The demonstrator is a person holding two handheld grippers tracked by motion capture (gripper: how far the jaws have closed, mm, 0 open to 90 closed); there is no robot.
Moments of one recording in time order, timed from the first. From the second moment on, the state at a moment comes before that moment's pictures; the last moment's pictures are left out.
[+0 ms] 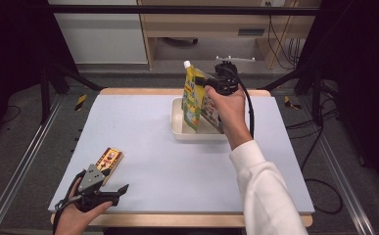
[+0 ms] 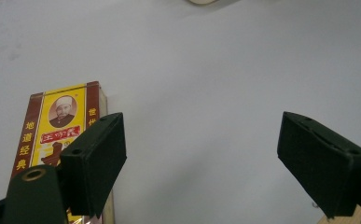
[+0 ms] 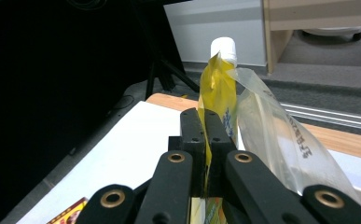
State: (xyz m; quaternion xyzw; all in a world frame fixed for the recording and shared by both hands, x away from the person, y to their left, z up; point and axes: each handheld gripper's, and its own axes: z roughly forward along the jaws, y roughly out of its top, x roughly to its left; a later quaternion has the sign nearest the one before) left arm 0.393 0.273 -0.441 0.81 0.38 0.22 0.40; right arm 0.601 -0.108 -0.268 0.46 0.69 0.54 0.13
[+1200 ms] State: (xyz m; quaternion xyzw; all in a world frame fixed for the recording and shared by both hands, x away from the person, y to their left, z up) left arm 0.392 0.274 -0.440 0.81 0.37 0.22 0.40; right arm 0.628 -0.082 -0.276 0.47 0.70 0.49 0.20
